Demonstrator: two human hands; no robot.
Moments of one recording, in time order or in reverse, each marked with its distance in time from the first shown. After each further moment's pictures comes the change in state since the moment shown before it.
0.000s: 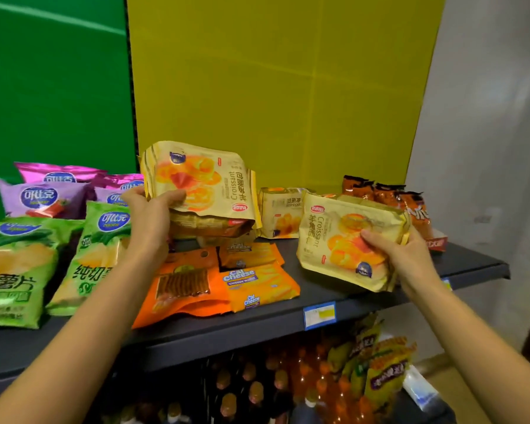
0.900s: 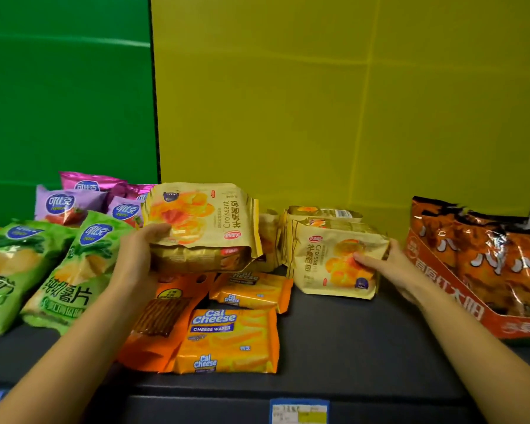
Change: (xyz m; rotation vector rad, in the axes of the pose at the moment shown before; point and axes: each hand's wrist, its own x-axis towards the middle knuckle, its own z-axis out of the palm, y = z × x) left_hand 0.013 -0.051 0.040 -0.003 0.217 -0.094; right_hand 0.211 0.100 0.046 -0.199 -0.454 0.201
